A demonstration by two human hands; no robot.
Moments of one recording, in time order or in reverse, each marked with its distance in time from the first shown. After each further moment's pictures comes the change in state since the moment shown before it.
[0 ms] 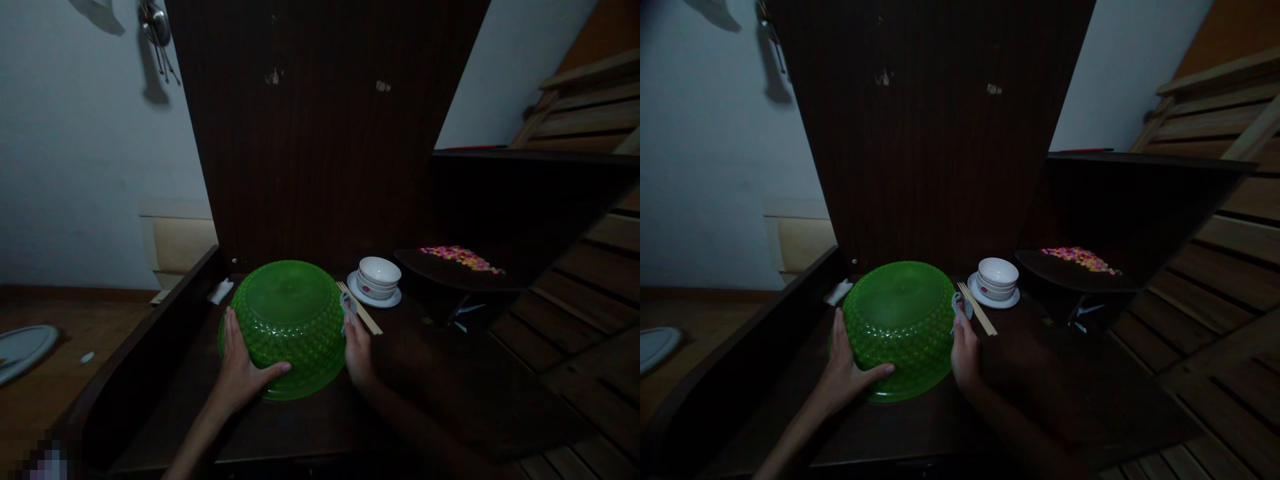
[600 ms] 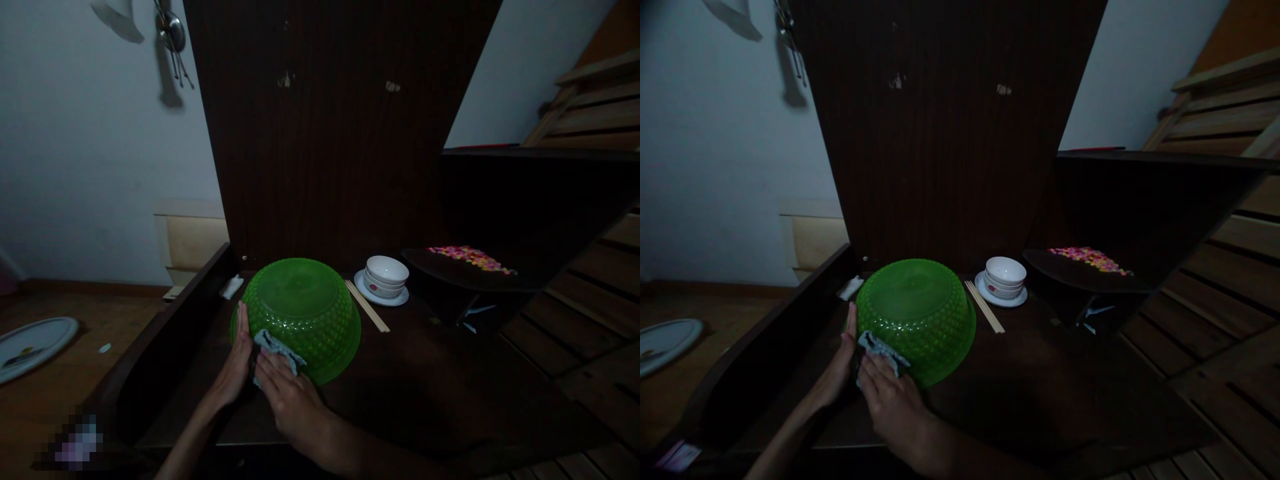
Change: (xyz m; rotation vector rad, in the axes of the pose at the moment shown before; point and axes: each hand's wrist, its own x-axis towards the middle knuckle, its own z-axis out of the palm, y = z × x) left_hand -0.001 -0.011 -0.027 -0.419 -0.217 -0.190; right_hand -0.111 -0.033 0.069 -0.833 -0.842 -0.891
